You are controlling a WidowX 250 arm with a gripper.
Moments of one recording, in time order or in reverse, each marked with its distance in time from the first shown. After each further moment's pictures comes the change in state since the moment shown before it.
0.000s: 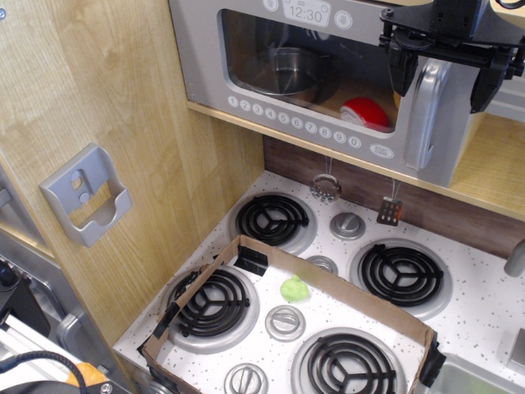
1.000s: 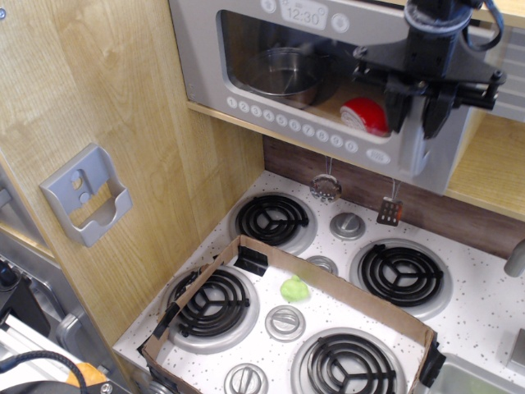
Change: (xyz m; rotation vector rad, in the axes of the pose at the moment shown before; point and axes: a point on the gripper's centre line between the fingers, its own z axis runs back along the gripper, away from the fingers) arm -0.031 0.007 -0.012 0.036 0.015 0.086
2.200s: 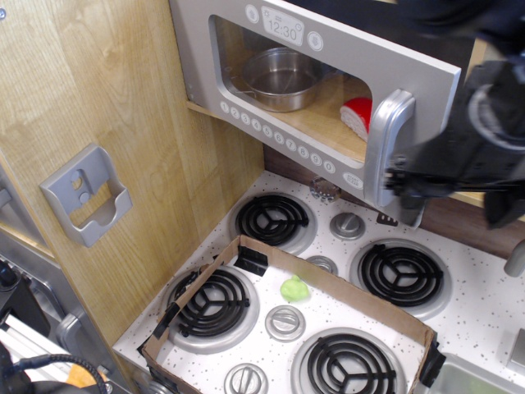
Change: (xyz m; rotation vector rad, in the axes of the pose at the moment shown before) arm -0.073 -0.052 0.017 0.088 -0.048 0.331
